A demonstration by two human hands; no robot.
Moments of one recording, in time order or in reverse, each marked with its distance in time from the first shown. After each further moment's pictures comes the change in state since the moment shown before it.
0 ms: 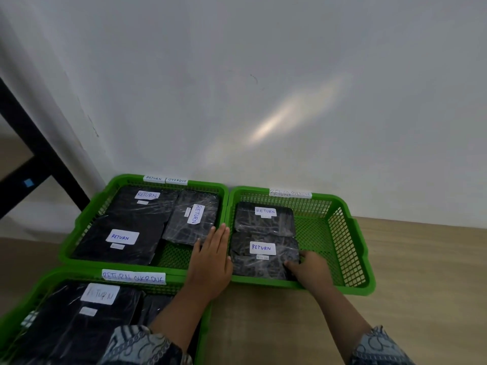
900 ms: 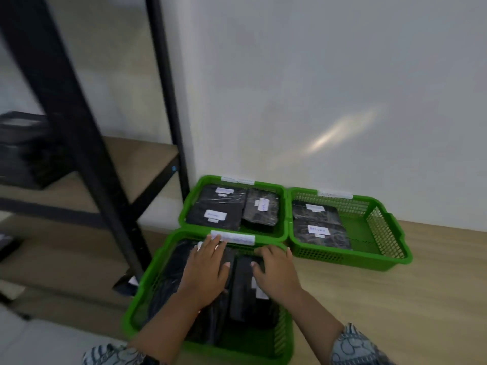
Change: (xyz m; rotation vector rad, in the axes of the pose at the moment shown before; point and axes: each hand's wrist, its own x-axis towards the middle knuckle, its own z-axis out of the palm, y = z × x) left_hand -0.201 -0.110 -0.122 0.045 0.073 -0.047; right_hand -0.220 -0.144 0.111 -0.261 0.078 -0.608
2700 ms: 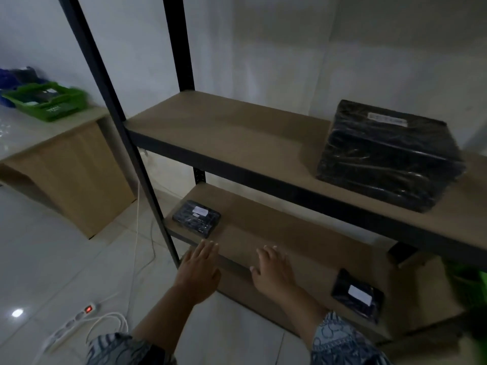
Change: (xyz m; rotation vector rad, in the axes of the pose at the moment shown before) left_hand -0.190 -0.666 -0.160 0.101 -0.233 -0.359; right_hand 0.135 -0.632 0.305 -0.054 -0.421 -0.121
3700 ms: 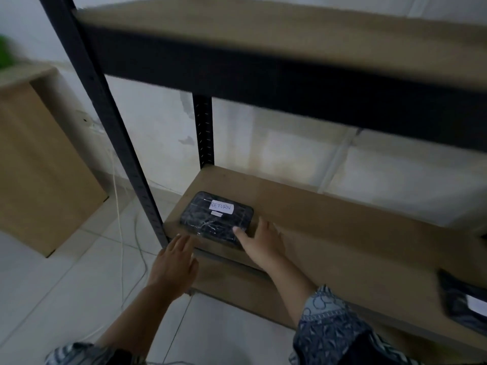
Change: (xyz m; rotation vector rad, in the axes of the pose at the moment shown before) left_hand 0.179 -0.236 0.140 -0.046 0.137 0.049; right_hand 0.259 -0.102 0.124 0.363 0.139 0.295
